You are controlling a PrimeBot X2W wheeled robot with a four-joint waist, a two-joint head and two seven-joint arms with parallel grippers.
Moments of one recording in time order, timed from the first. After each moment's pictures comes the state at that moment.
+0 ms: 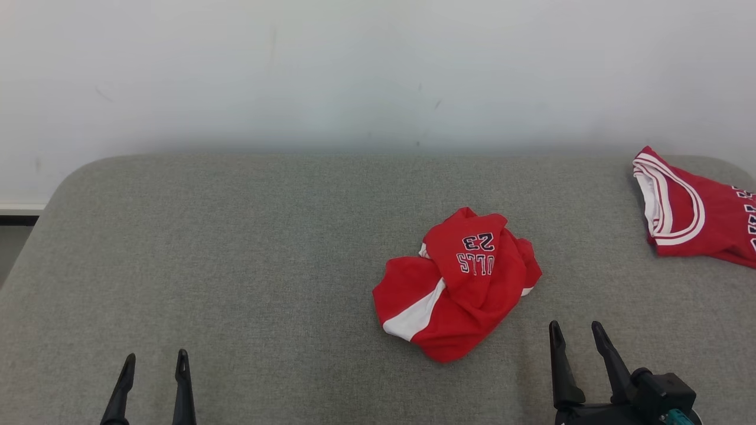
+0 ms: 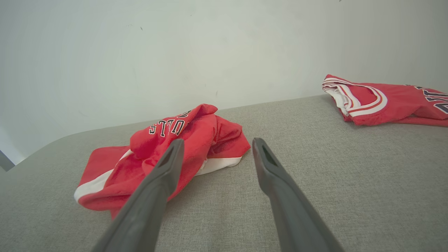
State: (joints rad) left arm 0.06 0.09 0.08 0.13 -0.13 -0.11 -0.26; right arm 0.00 -0.05 -0.06 0.25 0.18 0.13 -0.26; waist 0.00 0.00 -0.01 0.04
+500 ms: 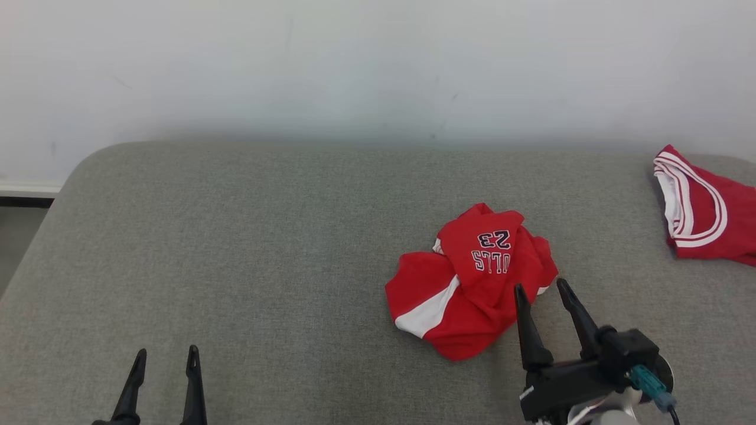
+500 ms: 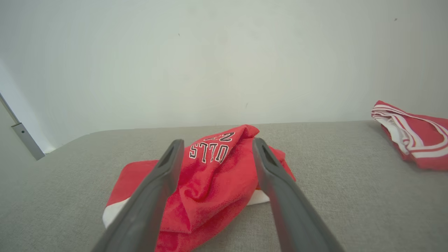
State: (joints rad) left arm 0.05 0.08 0.07 0.13 -0.12 -0.11 -0.26; right arm -0.11 -0.06 0.02 0.29 0.14 0.13 -0.26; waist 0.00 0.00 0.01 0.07
